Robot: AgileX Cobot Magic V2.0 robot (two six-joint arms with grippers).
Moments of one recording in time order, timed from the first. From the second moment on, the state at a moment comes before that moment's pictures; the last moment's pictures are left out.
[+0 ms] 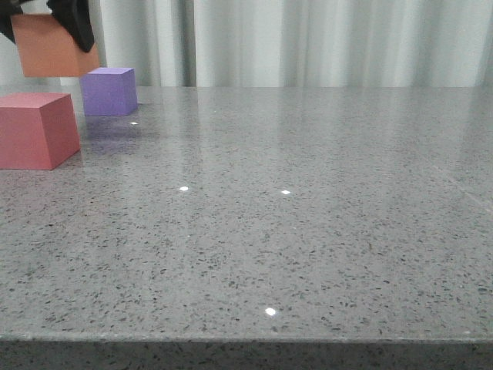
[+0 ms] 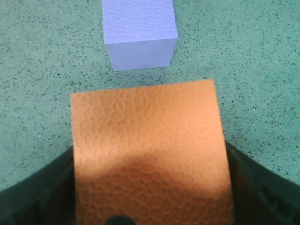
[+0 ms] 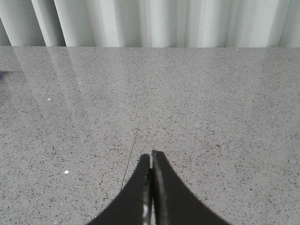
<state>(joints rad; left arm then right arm) -0.28 1.72 -1.57 0.06 0.85 -0.19 0.23 0.56 -0.41 -0.42 0.16 0.51</state>
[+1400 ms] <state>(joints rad) -0.28 1.81 -1.52 0.05 0.73 -0.17 0.23 0.56 -0.41 -0.42 0.16 0.51</state>
